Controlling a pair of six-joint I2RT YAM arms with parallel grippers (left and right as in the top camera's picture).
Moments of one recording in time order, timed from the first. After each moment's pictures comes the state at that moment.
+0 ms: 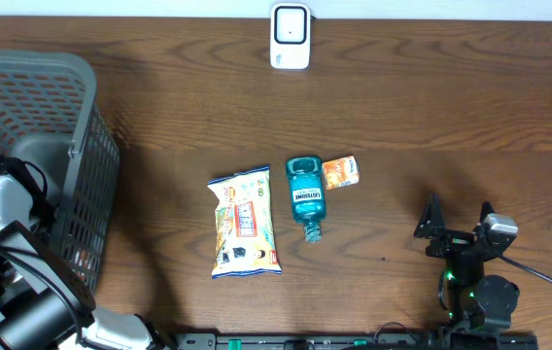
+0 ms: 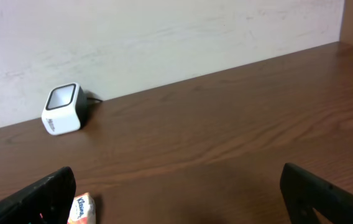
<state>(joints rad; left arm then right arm) 0.67 1.74 1.06 -1.03 -0.05 -0.40 -0.10 0.01 0.01 -0.07 -0.03 0.25</state>
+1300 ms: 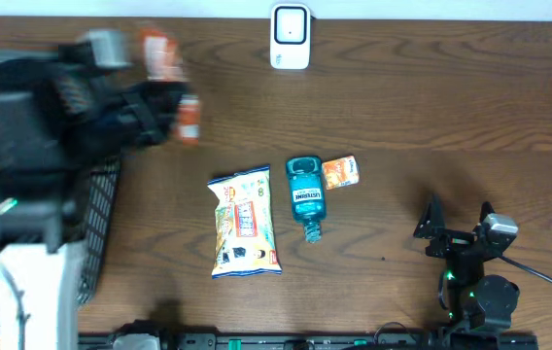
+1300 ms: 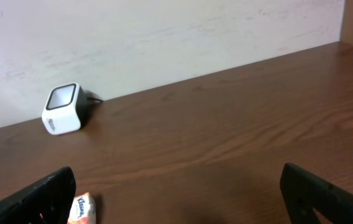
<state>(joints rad) -0.01 1.20 1.49 -0.81 0.68 -0.46 -0.10 0.01 0.01 -0.07 -0.03 0.25</state>
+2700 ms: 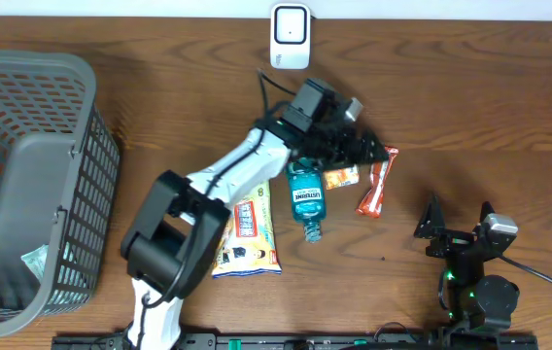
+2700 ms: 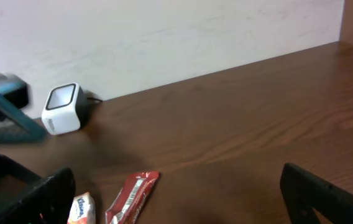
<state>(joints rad) -0.59 2.02 1.45 -0.27 0.82 -0.69 -0.10 0.01 0.01 -0.07 -0.03 0.25</state>
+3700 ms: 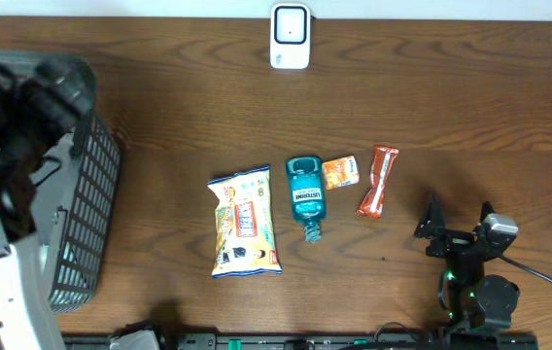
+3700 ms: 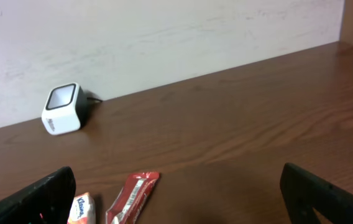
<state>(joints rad) 0.30 1.25 1.69 -1.12 0.07 -0.52 -0.10 0.01 0.01 -0.07 -0.03 0.25</state>
